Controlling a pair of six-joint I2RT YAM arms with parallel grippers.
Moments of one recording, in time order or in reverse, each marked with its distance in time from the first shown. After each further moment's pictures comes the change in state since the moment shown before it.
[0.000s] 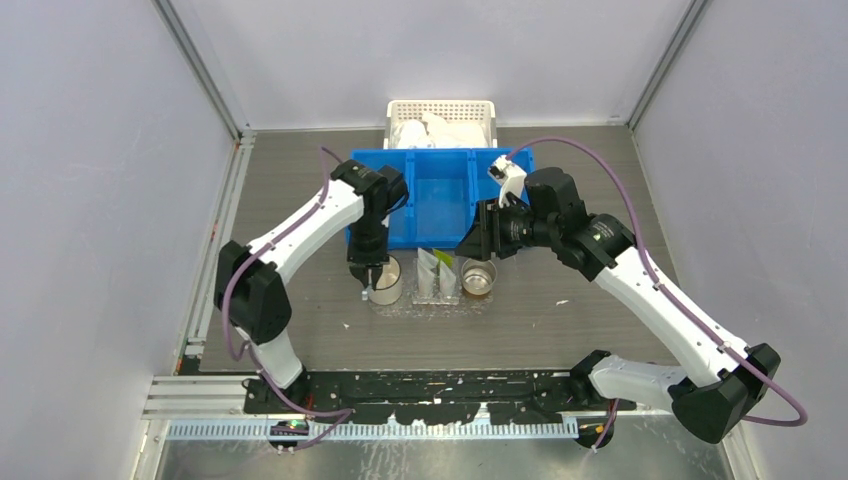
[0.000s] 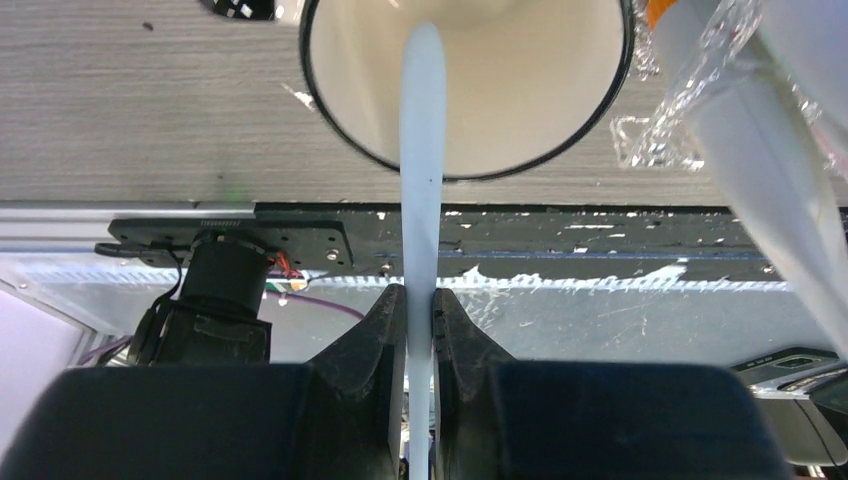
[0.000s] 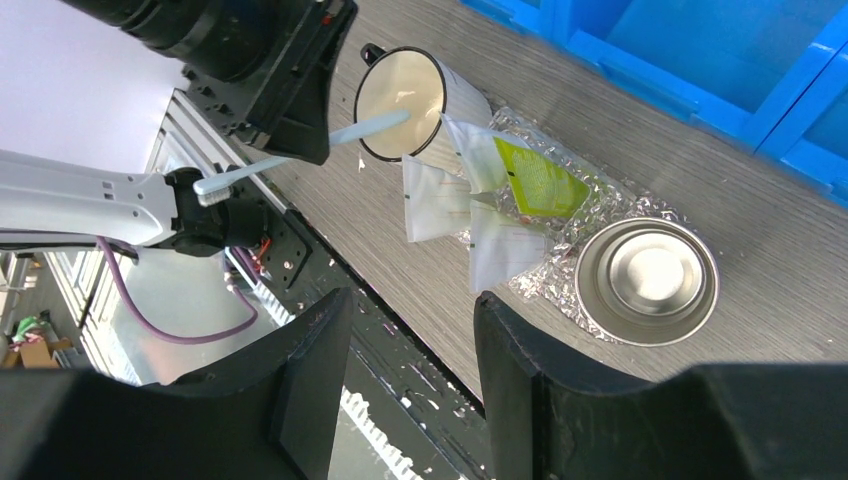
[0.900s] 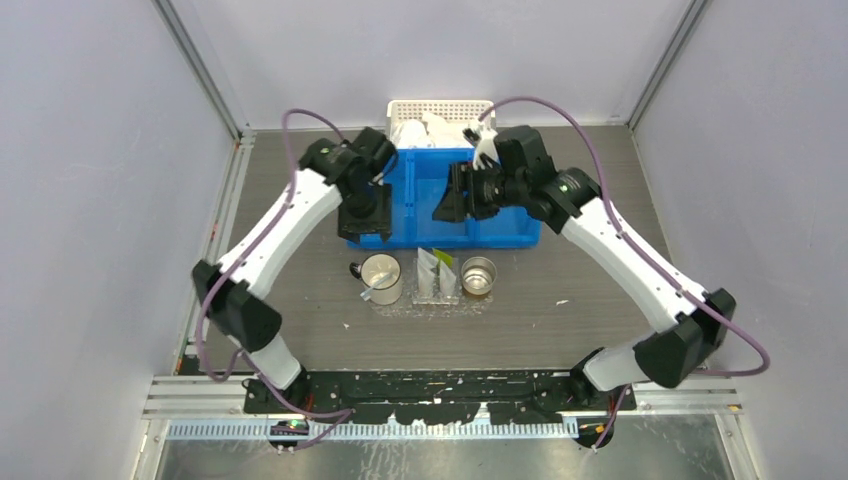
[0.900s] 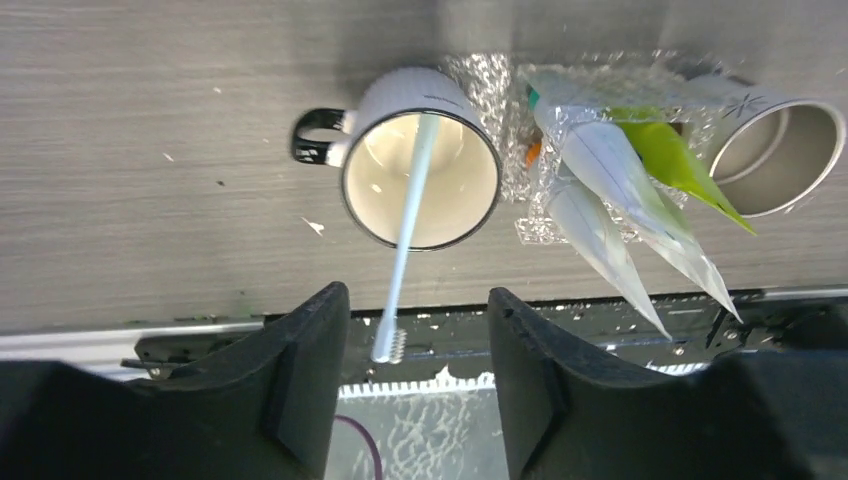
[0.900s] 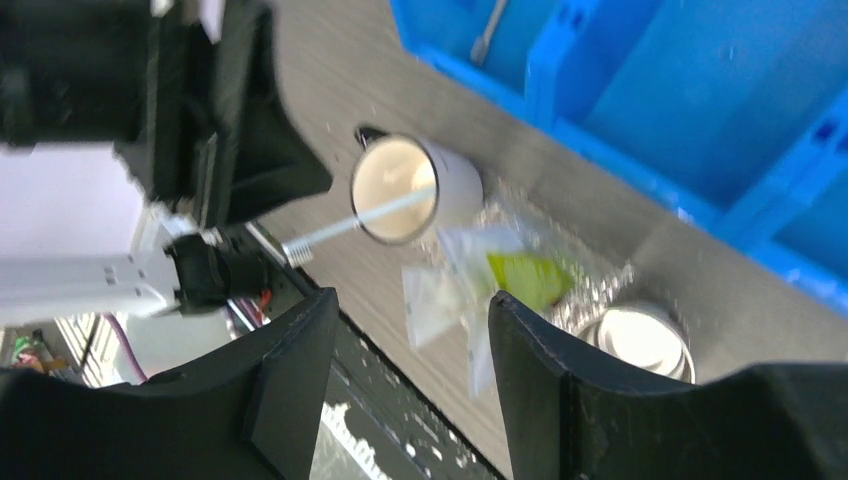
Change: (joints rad) left arm 0.016 -0.002 0.217 0.093 -0.121 0.025; right arm 0.000 0.243 0.245 -0.053 0.032 -0.008
